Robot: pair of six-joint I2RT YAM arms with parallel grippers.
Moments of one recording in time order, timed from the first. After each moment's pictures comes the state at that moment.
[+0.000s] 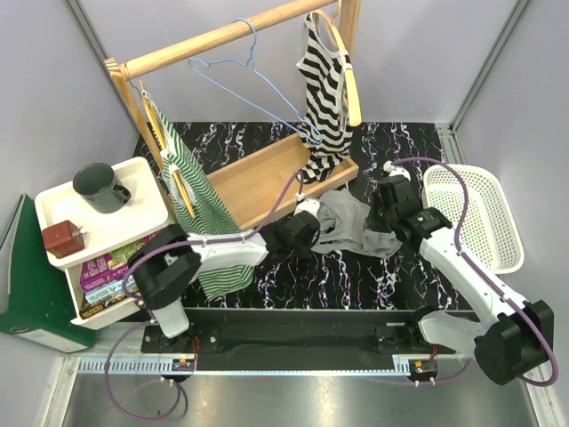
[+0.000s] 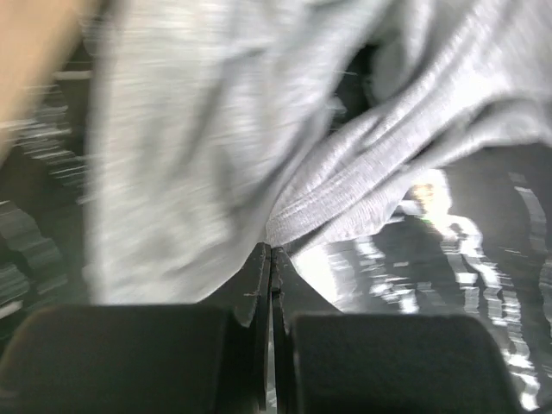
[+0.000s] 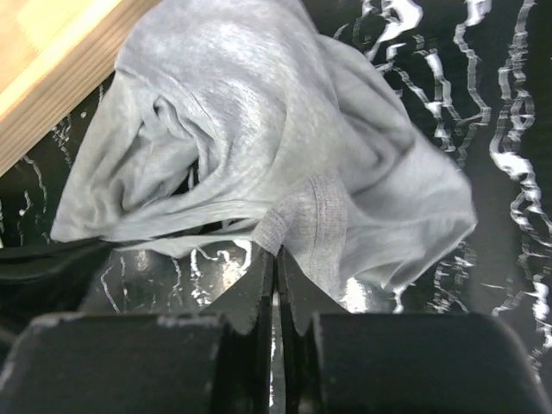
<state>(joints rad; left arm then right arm) -1.00 1.73 1.01 -0.11 -0.28 -0.52 0.42 1.12 0.91 -0.59 0.17 0.47</state>
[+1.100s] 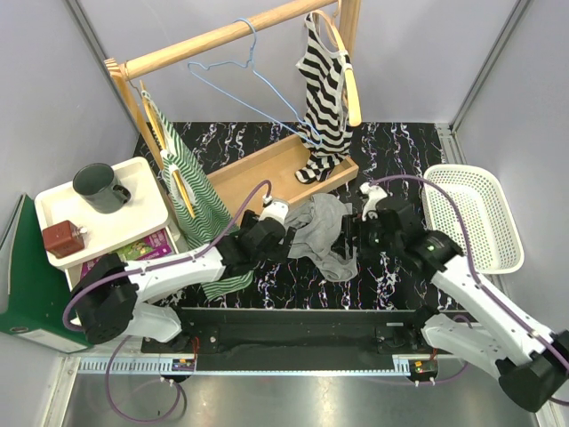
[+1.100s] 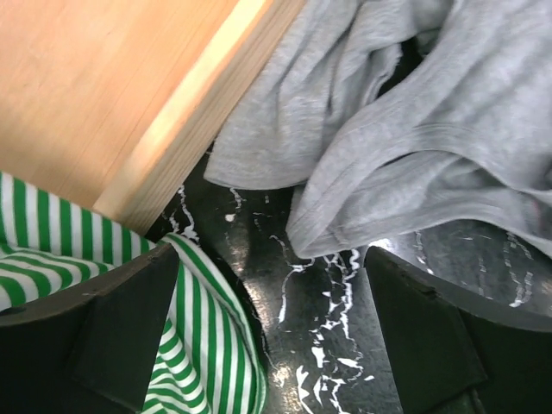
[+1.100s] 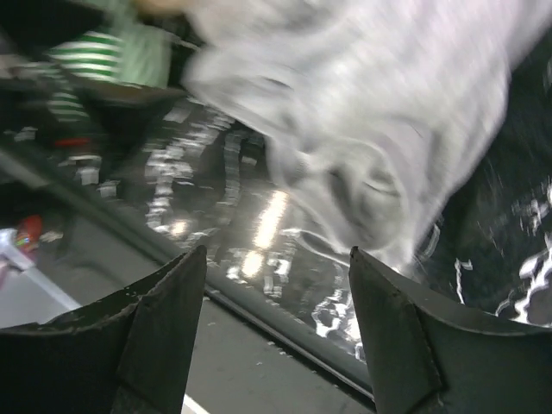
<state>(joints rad) -0.96 1.35 0.77 -0.25 -0.51 -0.35 0.61 0.95 0.81 -0.61 -0.14 0.42</state>
